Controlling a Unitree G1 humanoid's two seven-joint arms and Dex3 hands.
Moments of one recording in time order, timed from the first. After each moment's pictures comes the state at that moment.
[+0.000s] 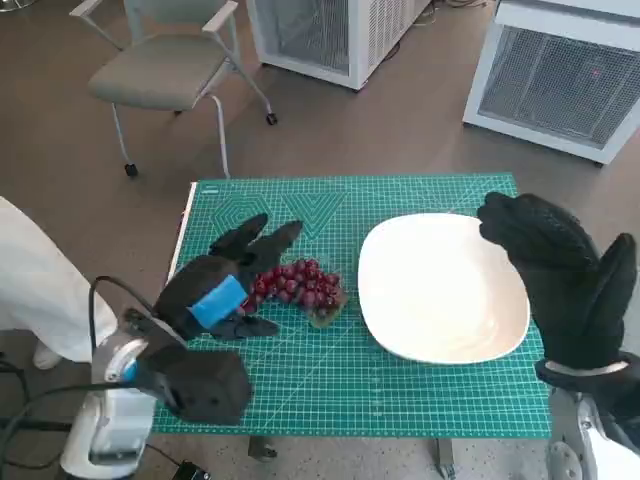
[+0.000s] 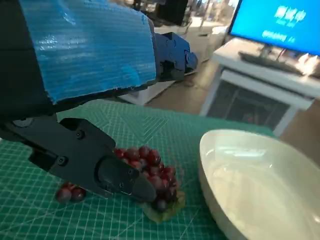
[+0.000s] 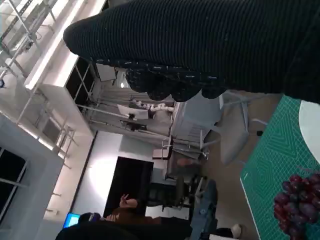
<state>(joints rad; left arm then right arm) -0.37 0.45 -0.10 -0.19 0.61 0.05 -0.48 -0.34 -0.20 -0.19 -0.16 0.39 -0.08 0.34</state>
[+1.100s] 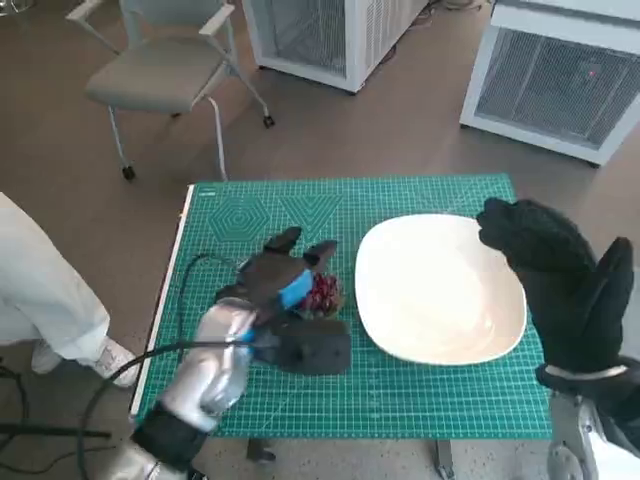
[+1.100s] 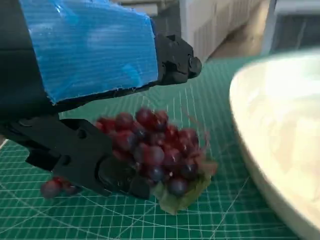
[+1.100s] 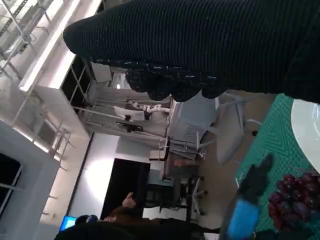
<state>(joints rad) -0.74 0.29 -0.47 0.47 0.90 0.24 -0.32 -0.33 -0.20 -0.20 -0.16 0.39 -0.07 0.35</state>
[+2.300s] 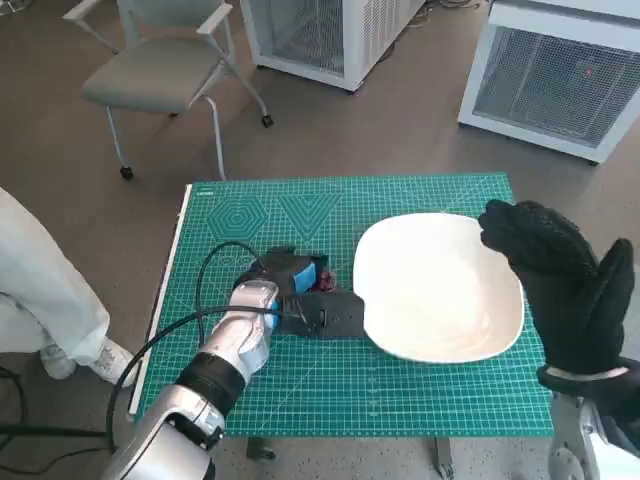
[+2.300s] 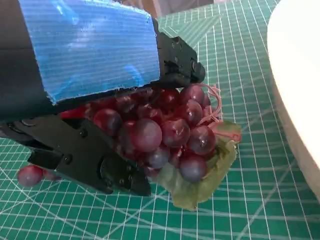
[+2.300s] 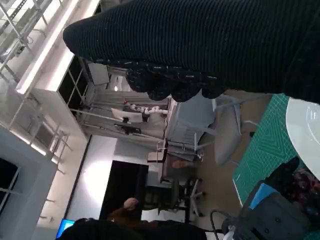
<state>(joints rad) -0.97 0.19 -0.53 1.06 0.79 0.15 -0.14 -0.32 -0.20 -0.20 -0.16 0.39 -0.06 0.35</state>
